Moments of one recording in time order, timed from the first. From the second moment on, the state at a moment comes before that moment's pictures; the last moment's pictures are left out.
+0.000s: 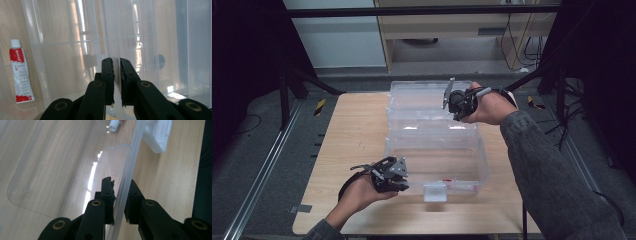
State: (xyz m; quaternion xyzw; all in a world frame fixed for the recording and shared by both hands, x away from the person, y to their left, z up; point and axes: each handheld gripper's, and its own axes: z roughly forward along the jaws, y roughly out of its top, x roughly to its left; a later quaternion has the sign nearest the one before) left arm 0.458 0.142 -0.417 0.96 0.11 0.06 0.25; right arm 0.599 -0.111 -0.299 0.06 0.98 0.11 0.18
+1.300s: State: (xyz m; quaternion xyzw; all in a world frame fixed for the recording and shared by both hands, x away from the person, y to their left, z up) left arm 0.453 0.140 -0.419 0.95 0.14 0.06 0.25; right arm 0.557 -0.106 -0.288 0.04 0.97 0.13 0.19
